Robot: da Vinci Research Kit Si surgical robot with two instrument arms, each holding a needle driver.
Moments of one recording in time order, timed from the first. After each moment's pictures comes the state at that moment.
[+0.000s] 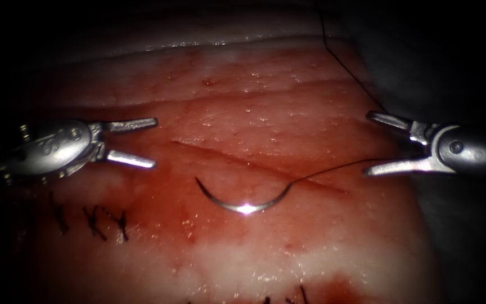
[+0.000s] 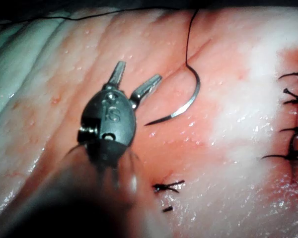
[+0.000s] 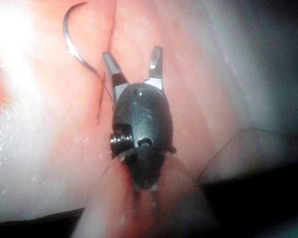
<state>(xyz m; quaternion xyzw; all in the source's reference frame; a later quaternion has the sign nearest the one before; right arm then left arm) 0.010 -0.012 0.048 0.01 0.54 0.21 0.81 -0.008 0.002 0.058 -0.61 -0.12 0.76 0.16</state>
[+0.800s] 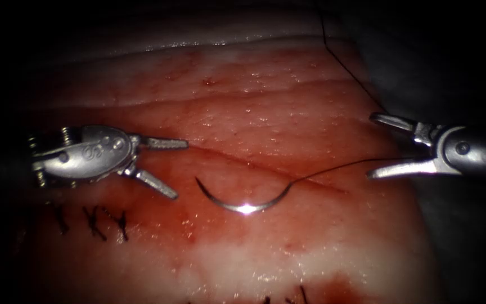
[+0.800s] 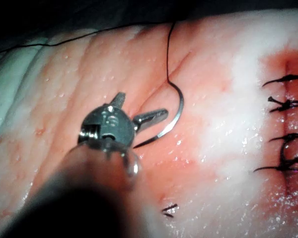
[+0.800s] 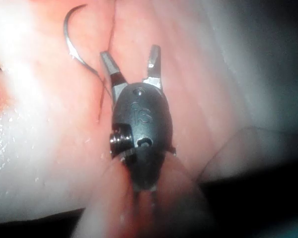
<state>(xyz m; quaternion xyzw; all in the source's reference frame) 0.010 -0.012 0.048 0.02 0.54 0.21 0.81 -0.012 0.001 0.061 -0.50 -0.23 0.83 0.08</state>
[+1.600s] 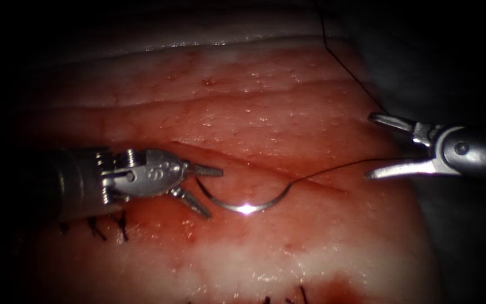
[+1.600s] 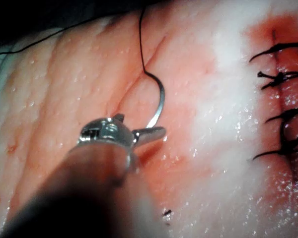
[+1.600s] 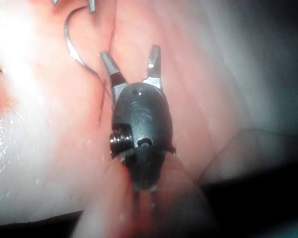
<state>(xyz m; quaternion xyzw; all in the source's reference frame) 0.010 -0.012 0.048 0.02 0.54 0.21 0.81 -0.016 -0.002 0.068 -0.41 -0.26 0.87 0.03</state>
